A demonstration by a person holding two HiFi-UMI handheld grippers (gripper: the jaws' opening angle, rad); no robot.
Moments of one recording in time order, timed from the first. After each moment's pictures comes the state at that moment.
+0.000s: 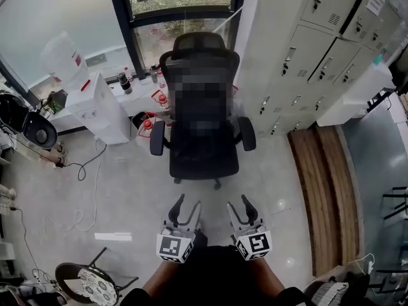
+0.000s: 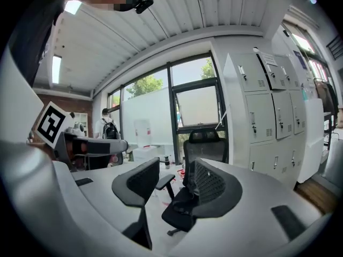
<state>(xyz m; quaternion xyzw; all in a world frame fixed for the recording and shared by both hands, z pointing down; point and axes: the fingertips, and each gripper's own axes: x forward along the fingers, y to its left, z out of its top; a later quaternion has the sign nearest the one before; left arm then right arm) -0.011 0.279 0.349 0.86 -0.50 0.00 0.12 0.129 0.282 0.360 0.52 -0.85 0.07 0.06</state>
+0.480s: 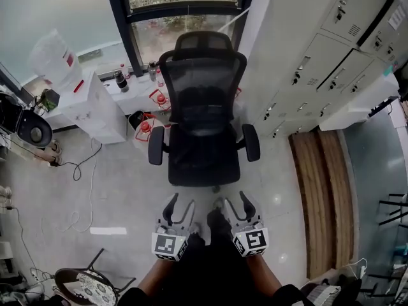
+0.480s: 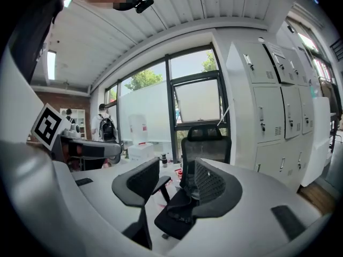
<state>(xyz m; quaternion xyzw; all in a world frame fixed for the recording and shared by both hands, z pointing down) -0.041 0.184 0.376 0.84 -0.52 0.02 0.13 0.111 0.177 0.377 0.52 -0.85 0.08 0.08</state>
